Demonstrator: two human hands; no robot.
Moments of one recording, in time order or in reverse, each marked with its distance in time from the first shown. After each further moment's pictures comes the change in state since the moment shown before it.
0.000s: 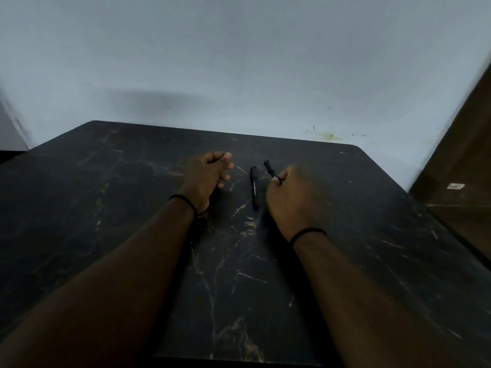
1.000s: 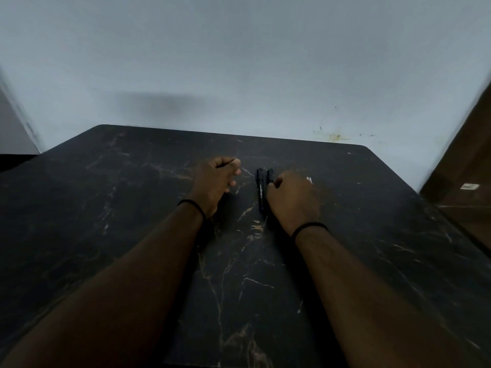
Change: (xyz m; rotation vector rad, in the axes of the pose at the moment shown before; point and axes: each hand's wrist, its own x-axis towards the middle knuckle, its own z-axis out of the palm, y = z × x) left_hand 0.002 -0.004 0.003 0.129 0.051 0.014; right_hand 0.016 -0.001 0.017 -0.131 -0.134 -0.055
